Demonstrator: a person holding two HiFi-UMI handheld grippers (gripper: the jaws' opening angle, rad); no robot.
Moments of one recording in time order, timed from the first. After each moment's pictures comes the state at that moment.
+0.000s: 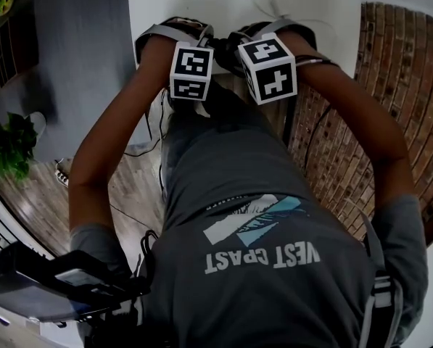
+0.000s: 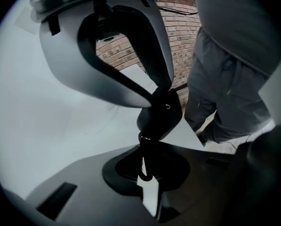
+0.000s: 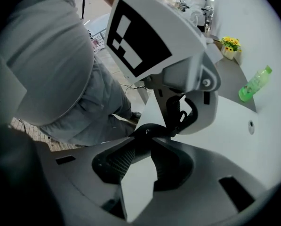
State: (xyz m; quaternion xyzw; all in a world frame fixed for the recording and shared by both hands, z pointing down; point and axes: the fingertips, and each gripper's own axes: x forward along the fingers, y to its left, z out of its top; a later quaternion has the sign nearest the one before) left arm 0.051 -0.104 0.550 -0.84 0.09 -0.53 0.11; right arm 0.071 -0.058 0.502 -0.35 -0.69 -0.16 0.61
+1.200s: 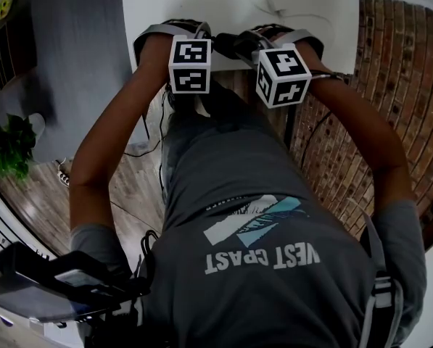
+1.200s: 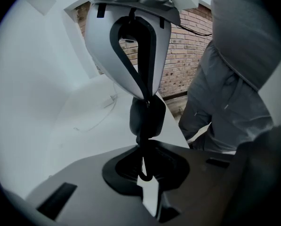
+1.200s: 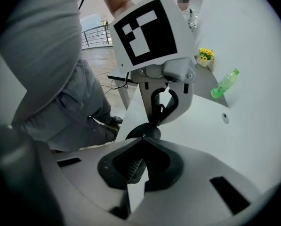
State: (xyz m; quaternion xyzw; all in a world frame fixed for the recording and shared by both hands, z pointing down) left arm 0.063 -0.097 0.555 -0.85 0.08 -0.53 0.02; right arm 0.088 -0.083 0.507 -0.23 -0.76 -0.21 0.57
